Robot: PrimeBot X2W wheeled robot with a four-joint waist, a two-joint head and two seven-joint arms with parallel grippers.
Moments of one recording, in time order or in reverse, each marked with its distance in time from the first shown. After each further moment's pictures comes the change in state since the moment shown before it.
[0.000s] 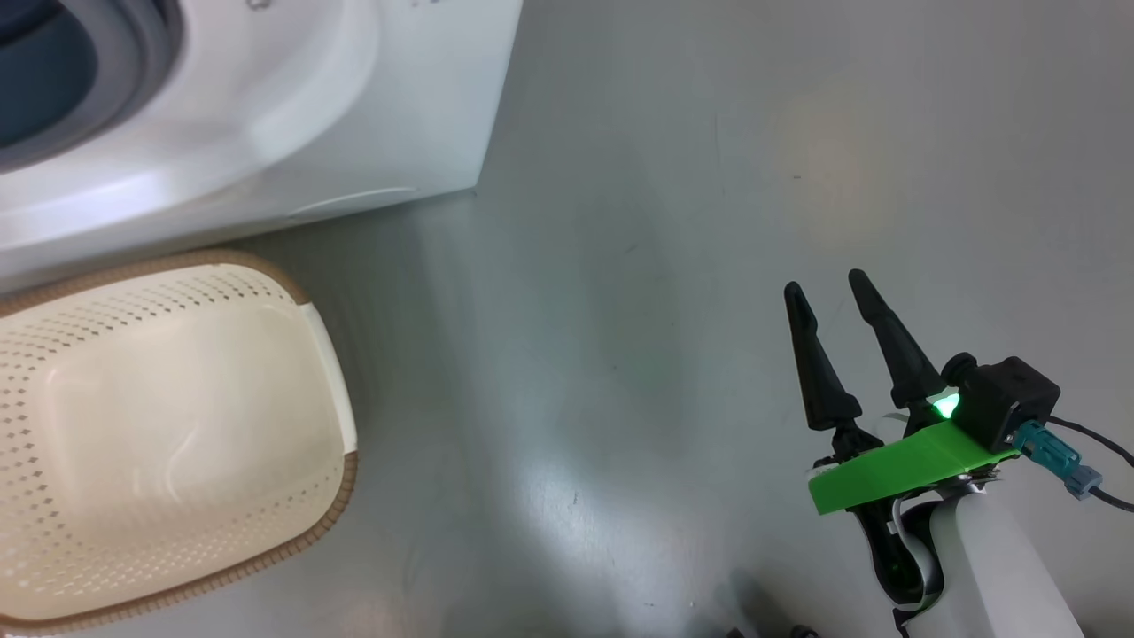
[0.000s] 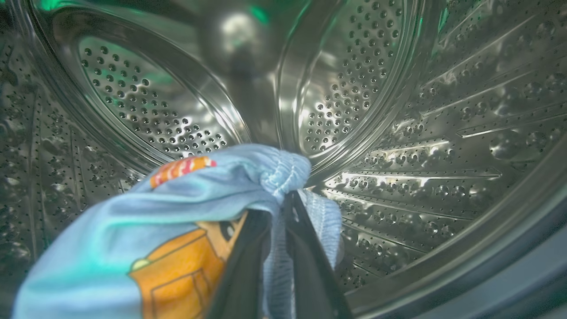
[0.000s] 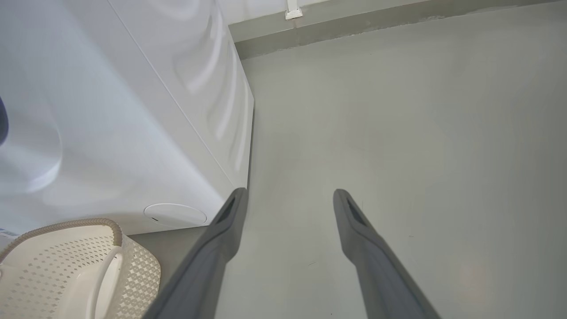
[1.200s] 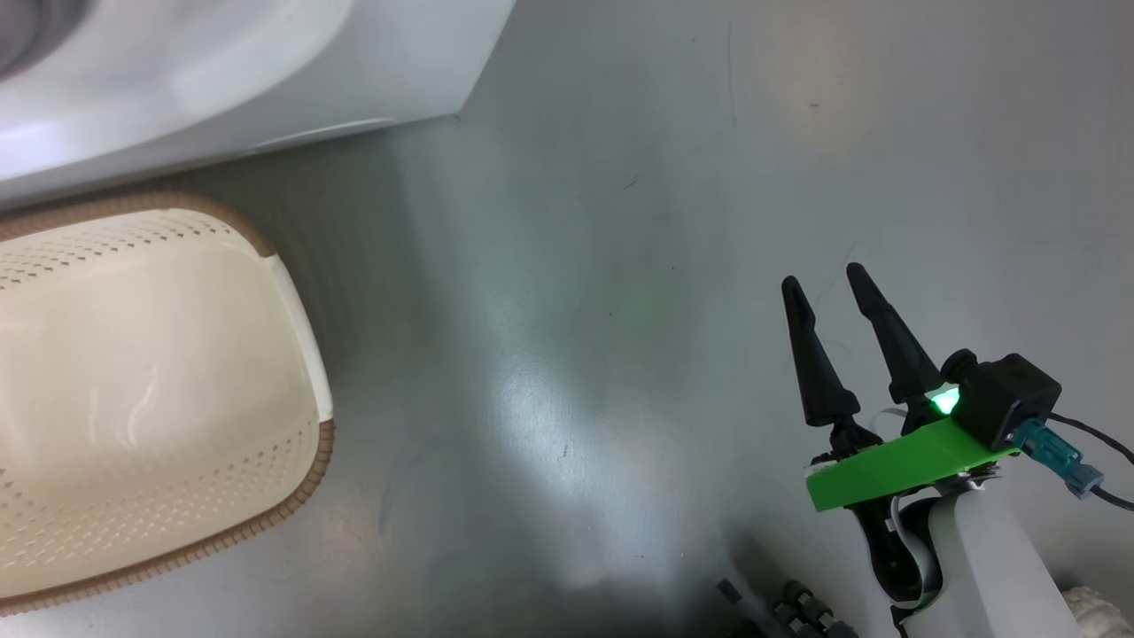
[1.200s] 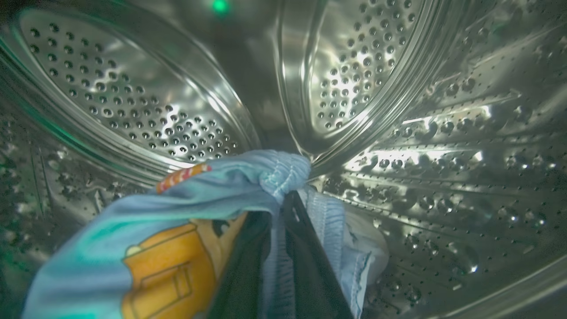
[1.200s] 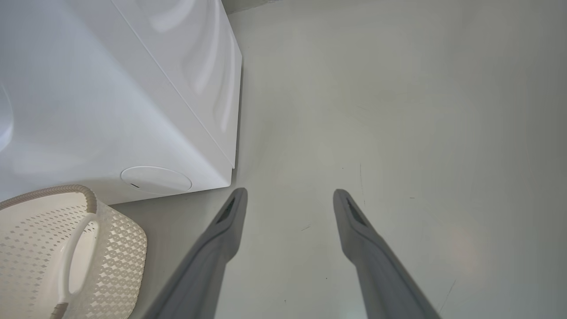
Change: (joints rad) left arm -0.314 0.089 -0.154 0.266 0.029 -0.001 -0.041; right arm 0.000 0.004 0.003 -0.016 0.000 0.000 0.000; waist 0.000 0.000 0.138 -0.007
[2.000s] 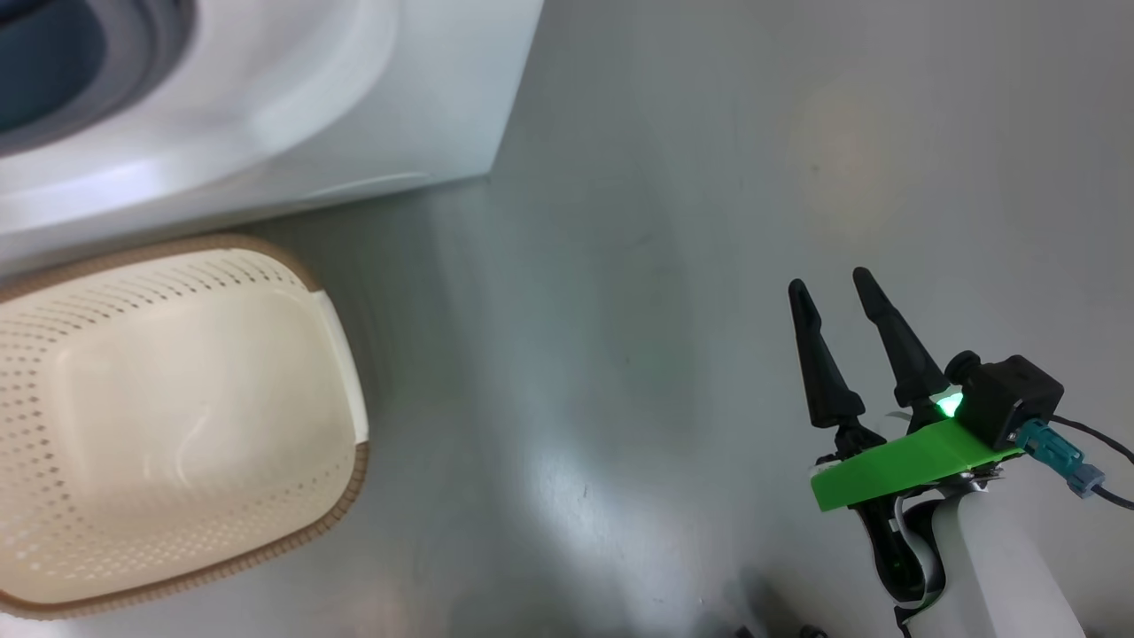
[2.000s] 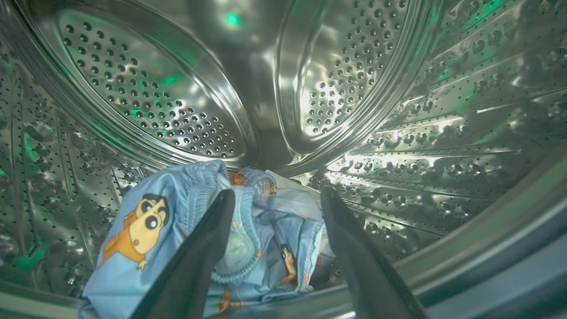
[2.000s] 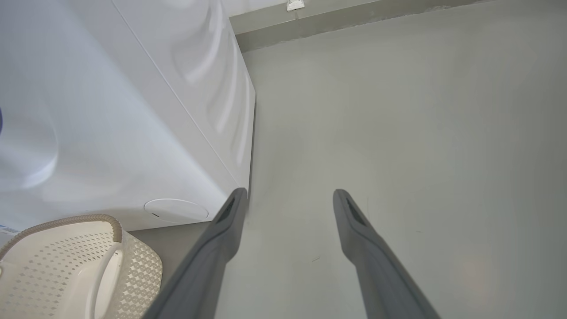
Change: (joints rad) left arm 0.205 -0.066 0.071 -0.105 -0.049 0.001 -0.001; right arm -0.003 0.000 -0.013 0.018 -0.002 0.000 0.000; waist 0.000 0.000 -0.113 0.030
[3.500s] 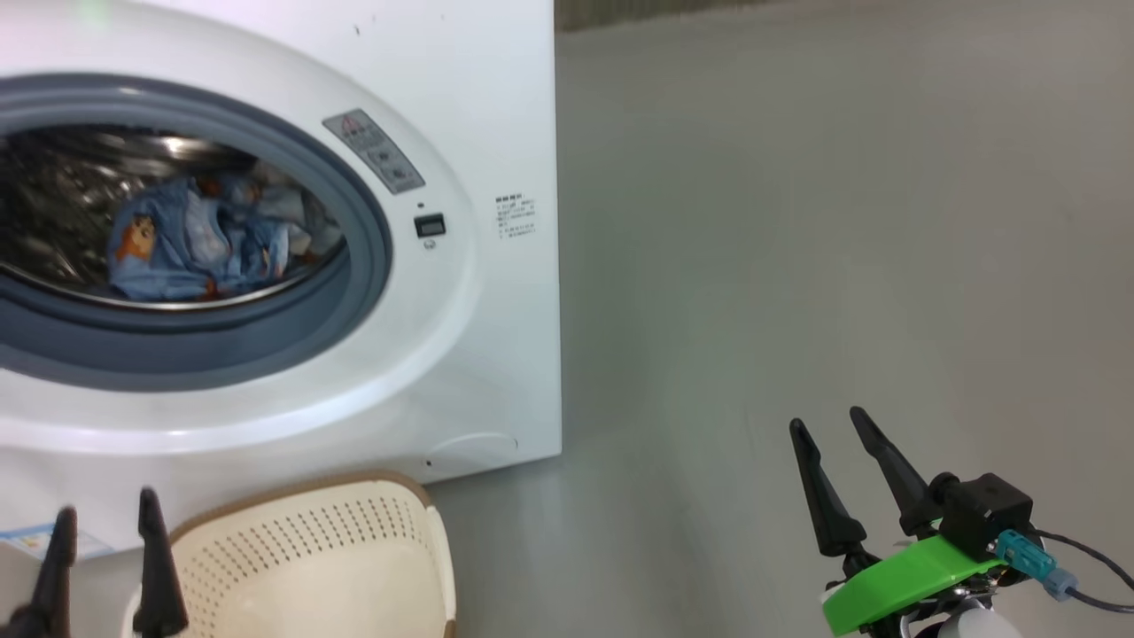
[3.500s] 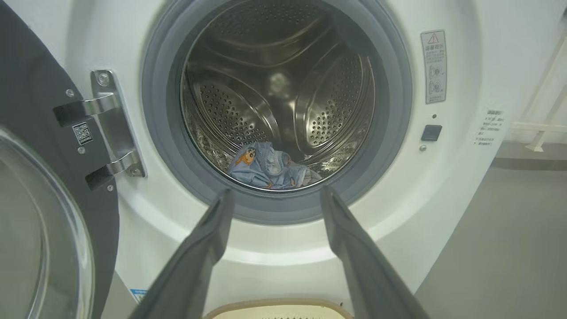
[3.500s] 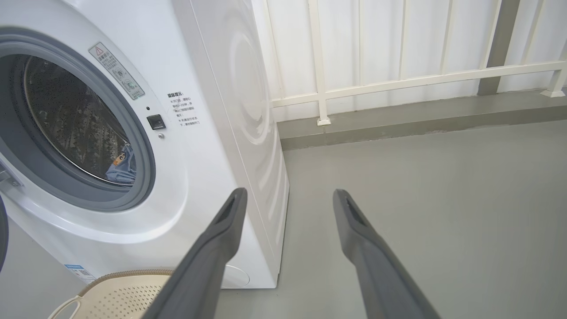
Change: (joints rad) left arm 1.210 -0.293 0.232 -0.736 0.063 0.090 0.000; right arm 0.198 -0.034 0.019 0.032 -0.030 0.000 0.000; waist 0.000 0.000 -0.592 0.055
